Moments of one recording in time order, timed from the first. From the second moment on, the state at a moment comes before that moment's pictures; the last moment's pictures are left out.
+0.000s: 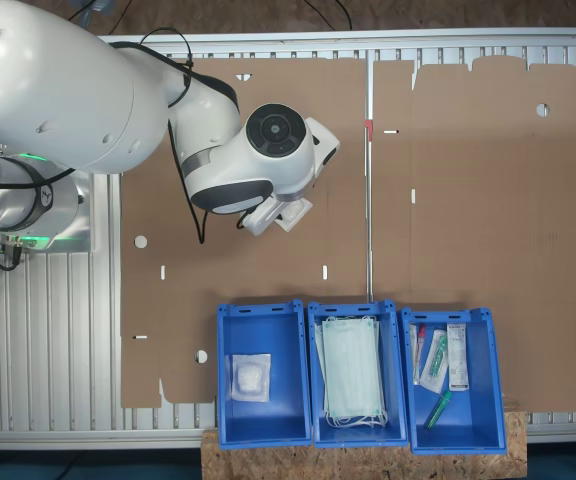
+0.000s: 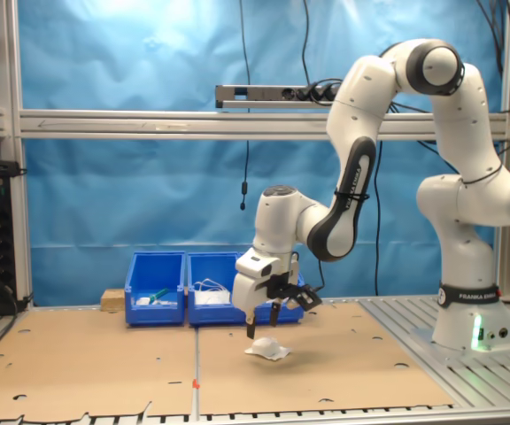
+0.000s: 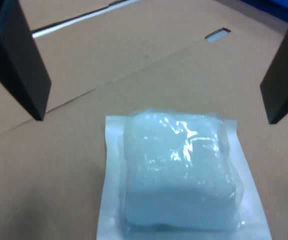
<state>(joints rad) 0.54 0.28 -0.52 -2.54 -0.24 2.88 -1.31</state>
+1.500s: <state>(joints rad) 0.32 0.40 -0.31 -2.51 -0.21 2.95 -1.32</state>
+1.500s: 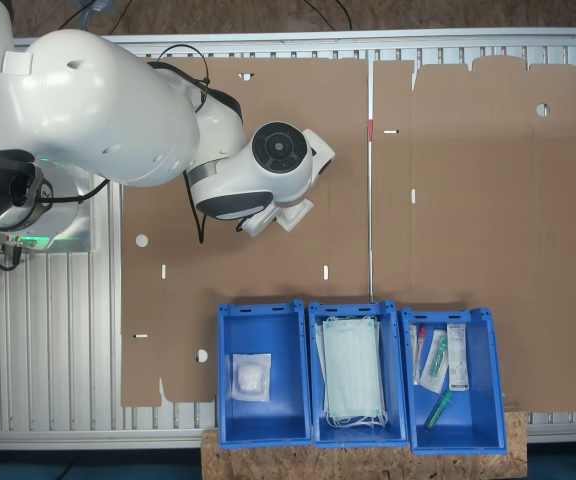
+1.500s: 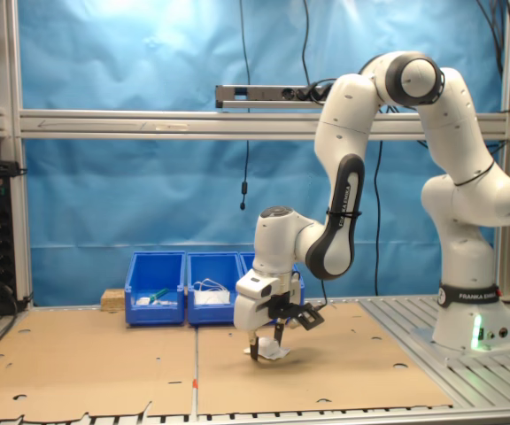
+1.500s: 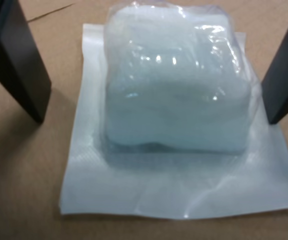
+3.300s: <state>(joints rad) 0.31 0.40 -0.31 -2.51 -0.21 2.96 -1.33</state>
